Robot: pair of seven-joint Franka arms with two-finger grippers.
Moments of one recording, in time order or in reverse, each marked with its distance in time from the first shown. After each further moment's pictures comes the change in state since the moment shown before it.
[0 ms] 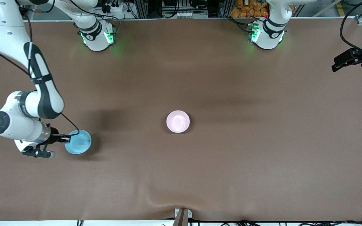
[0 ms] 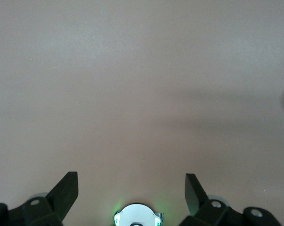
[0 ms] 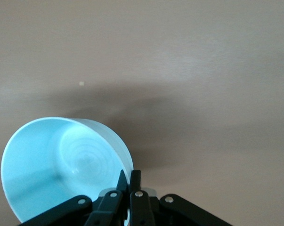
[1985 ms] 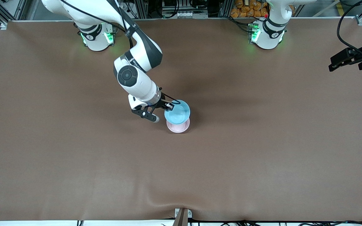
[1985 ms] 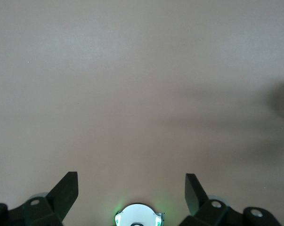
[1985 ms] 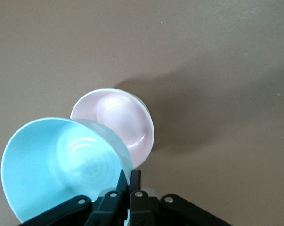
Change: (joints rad) left arm -0.009 0.000 -0.014 0.000 0.000 0.000 0.007; right arm 0.592 -0.054 0.101 -0.060 0.228 0.172 0.849
